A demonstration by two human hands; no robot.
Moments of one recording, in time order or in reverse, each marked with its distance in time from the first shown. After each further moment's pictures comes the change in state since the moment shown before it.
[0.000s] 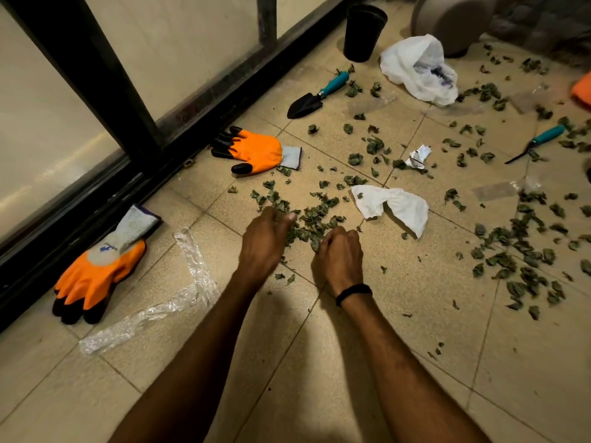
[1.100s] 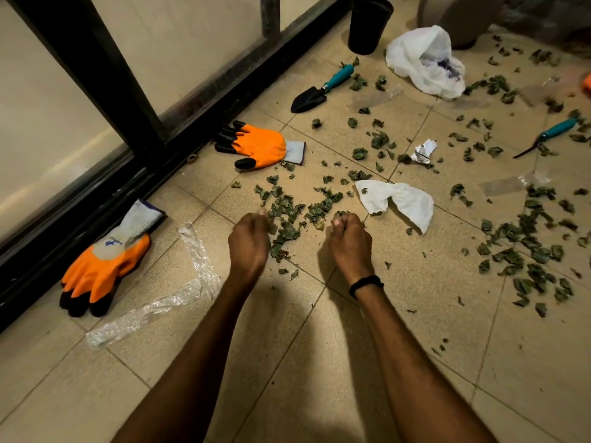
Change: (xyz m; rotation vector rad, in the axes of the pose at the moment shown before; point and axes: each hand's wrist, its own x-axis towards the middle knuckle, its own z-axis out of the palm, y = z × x) left_hand -0.018 -0.010 -0.017 -0.409 0.150 -0.241; right_hand 0.012 0.002 -0.008 0.303 0.010 0.021
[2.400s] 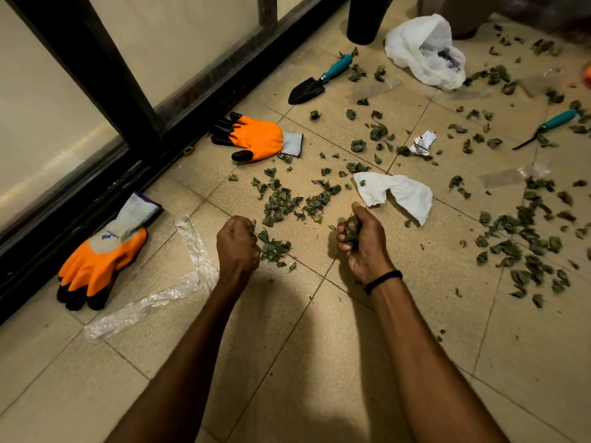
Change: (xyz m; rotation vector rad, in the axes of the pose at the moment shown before) left_hand -0.011 -0.012 -0.012 -0.311 0.003 -0.192; right_hand -0.001 0.000 -0.029 1.033 -0.153 0.491
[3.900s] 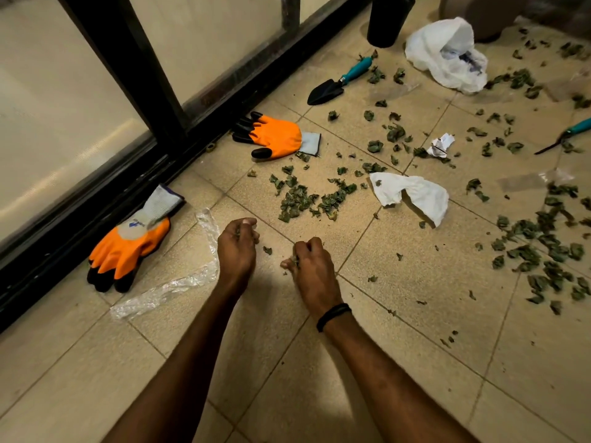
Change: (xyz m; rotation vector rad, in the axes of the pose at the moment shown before) left_hand -0.001 -0.018 -0.032 0.176 0.088 0.163; right_hand -0.027 0.121 0.027 -1.523 -0.134 -0.836
